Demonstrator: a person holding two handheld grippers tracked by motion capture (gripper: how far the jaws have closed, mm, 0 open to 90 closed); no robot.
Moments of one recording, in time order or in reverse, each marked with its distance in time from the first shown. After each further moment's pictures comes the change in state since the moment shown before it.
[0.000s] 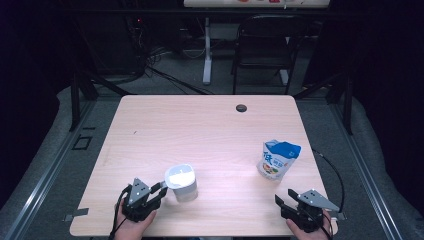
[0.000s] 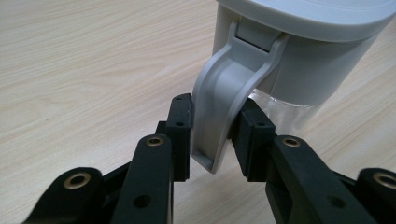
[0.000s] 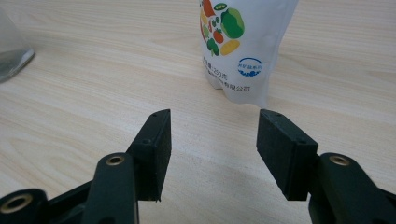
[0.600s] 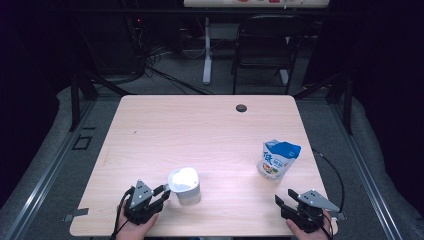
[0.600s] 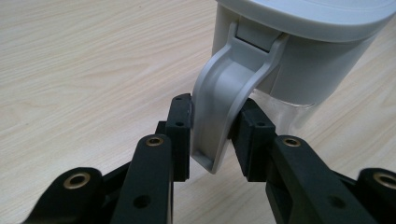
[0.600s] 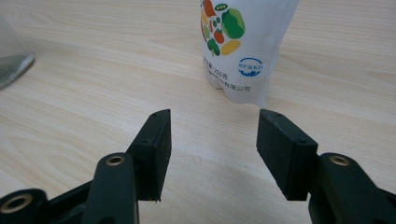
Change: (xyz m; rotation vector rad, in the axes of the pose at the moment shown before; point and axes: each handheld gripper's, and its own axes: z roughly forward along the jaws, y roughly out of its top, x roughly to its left) left arm -0.009 -0.001 -0.002 0.006 -0.039 0.030; right arm 0.000 0.000 -0.001 0.001 -0.001 -0.005
